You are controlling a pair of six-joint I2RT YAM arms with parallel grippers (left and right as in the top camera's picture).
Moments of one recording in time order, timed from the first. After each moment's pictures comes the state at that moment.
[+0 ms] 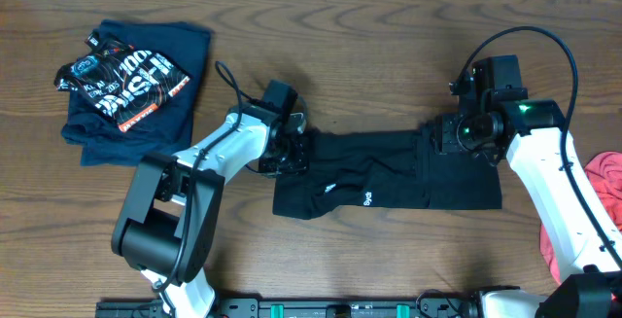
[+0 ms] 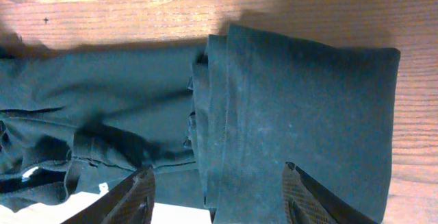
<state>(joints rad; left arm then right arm) -0.39 1.87 1.08 -0.69 0.38 -0.38 0.10 1.47 1.13 -0.93 -0.11 0.15</state>
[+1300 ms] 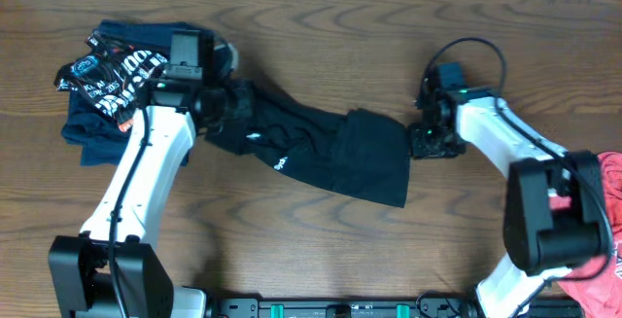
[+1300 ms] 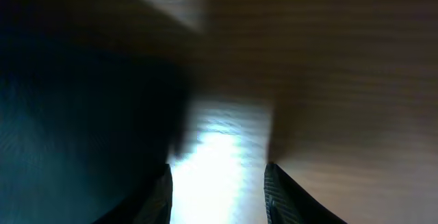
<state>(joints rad) -0.13 1.58 1.26 -0.76 0.30 -0.32 0.19 1.87 1.13 -0.76 -0.07 0.15</state>
